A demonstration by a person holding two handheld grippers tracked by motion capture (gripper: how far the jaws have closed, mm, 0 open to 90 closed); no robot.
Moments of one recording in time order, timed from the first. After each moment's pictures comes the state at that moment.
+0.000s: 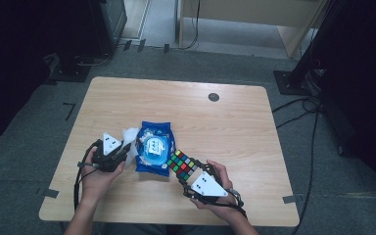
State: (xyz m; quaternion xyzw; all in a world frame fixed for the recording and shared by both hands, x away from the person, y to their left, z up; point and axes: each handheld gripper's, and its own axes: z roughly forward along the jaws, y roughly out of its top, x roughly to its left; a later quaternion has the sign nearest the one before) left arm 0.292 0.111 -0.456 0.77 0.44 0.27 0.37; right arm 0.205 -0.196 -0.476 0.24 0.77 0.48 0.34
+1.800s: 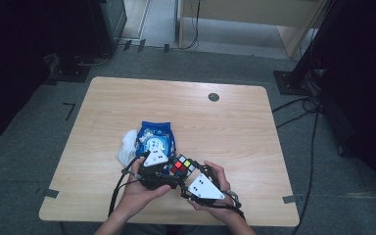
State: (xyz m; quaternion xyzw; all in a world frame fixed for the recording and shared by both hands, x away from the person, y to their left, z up) left arm 0.247 -0.005 -0.432 0.82 0.33 0.06 0.46; right arm 0.200 -0.188 -0.476 0.24 0.77 0.48 0.35
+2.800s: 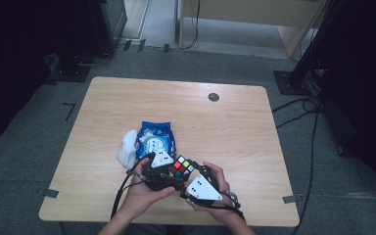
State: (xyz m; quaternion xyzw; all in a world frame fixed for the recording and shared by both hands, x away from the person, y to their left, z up) left arm 0.244 -0.016 -0.434 0.83 0.34 0.07 0.43; right arm 0.200 -0.185 -0.478 0.23 0.77 0.47 0.36
